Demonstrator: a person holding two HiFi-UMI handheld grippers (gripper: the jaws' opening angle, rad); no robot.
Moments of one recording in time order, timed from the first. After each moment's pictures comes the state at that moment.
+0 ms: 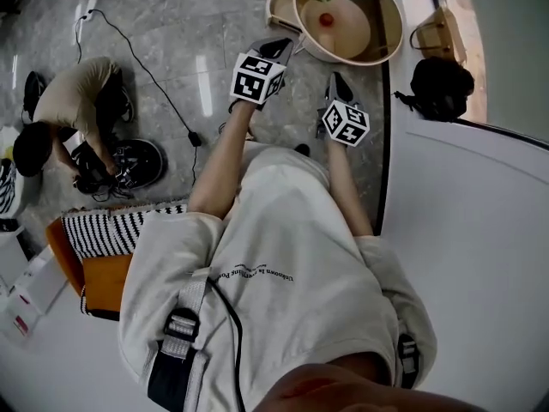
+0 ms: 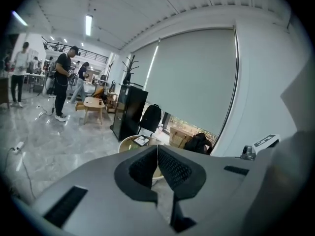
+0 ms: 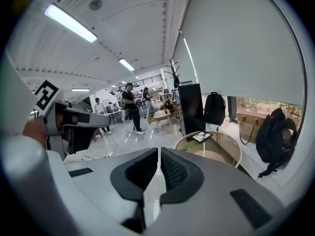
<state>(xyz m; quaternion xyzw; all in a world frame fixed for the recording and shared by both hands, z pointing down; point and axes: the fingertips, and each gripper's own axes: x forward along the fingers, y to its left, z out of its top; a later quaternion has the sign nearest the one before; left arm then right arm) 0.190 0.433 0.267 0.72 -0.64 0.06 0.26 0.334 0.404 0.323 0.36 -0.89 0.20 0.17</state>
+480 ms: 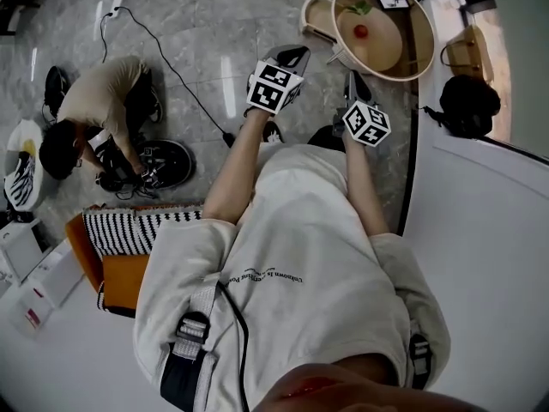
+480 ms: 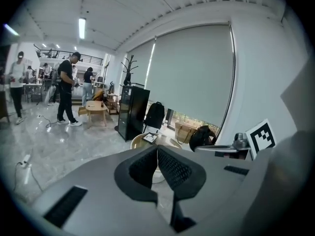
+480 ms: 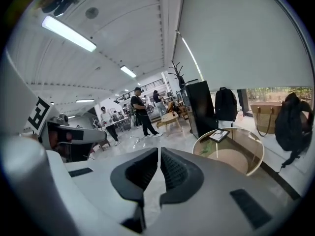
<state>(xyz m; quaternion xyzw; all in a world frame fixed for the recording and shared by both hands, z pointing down) 0.089 0.471 0.268 0.72 -0.64 0.10 0.24 0.215 0.416 0.315 0.33 -0.90 0.24 0.12</state>
